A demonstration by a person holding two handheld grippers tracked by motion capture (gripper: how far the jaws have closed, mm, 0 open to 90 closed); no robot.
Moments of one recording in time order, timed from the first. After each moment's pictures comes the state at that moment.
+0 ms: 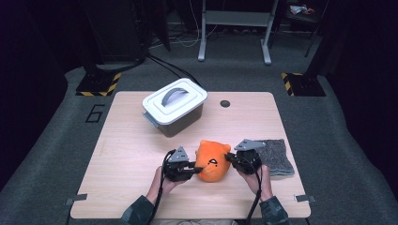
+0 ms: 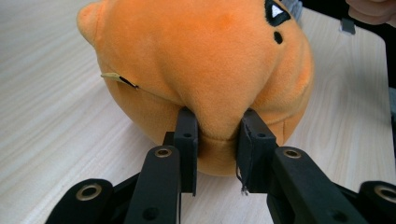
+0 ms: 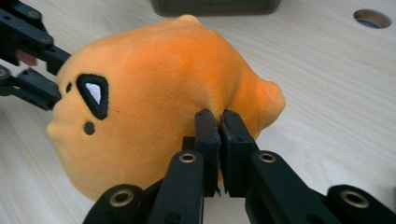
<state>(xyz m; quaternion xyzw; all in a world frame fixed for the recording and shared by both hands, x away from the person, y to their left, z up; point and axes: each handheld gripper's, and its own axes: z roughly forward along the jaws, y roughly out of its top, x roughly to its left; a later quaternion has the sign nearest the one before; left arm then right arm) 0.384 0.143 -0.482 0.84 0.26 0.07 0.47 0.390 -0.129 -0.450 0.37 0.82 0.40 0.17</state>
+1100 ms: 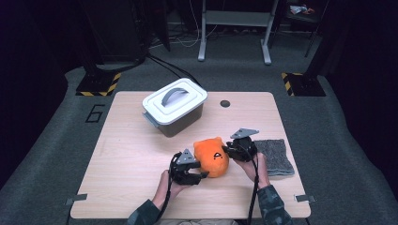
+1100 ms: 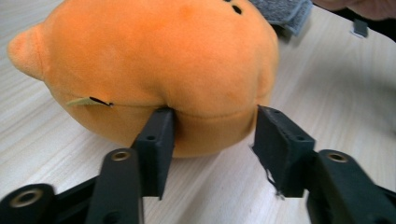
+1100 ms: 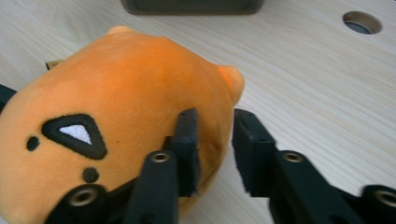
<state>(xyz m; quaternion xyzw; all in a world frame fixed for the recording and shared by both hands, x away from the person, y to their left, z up) 0.377 0.125 -0.484 0.84 0.29 0.07 0.46 0.435 -0.124 -0.454 0.38 0.83 0.37 0.17</state>
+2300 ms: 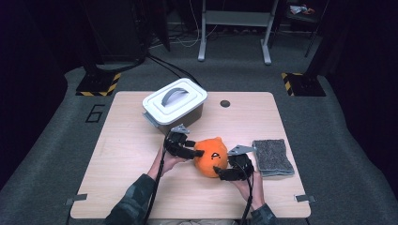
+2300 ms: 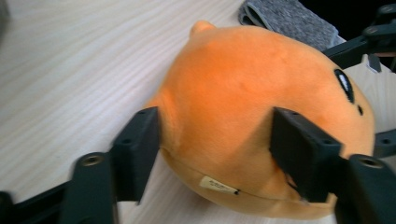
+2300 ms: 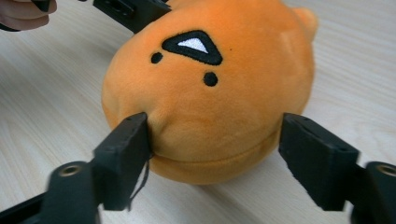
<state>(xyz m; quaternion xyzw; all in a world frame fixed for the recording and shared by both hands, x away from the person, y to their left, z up) 0.463 0.142 -0.471 0.84 0.32 0.00 0.44 0.379 -0.107 -0.466 0.41 0.82 0.37 0.13</state>
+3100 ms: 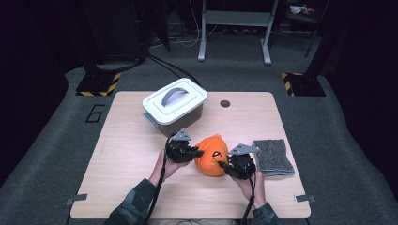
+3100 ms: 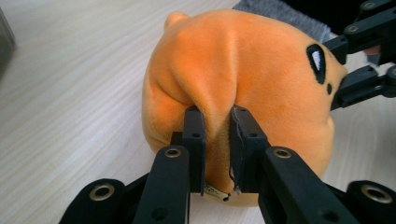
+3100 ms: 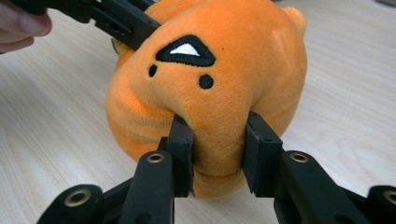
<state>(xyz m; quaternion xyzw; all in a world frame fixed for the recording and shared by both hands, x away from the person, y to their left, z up) 0.433 0.136 -0.458 0.83 0.30 0.05 0.46 0.378 -0.112 -0.458 0.39 0.82 0.39 0.16</state>
